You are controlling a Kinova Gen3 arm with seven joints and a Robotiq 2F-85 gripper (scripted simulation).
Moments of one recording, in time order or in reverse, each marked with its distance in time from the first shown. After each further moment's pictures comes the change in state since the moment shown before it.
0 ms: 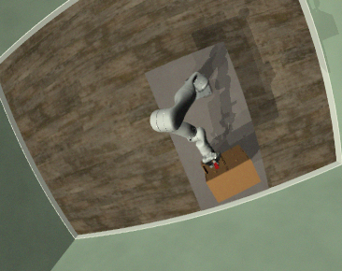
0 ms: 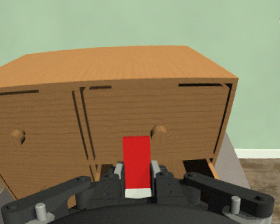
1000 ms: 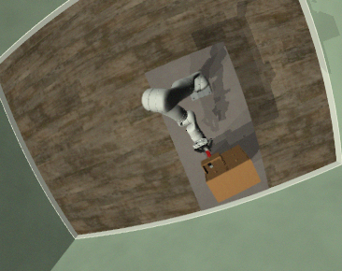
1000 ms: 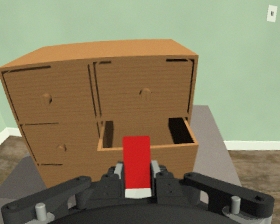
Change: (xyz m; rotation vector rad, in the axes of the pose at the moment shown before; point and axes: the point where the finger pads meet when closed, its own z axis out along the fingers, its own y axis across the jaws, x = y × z) arm -0.051 0.006 -0.090 -0.007 0.000 0.009
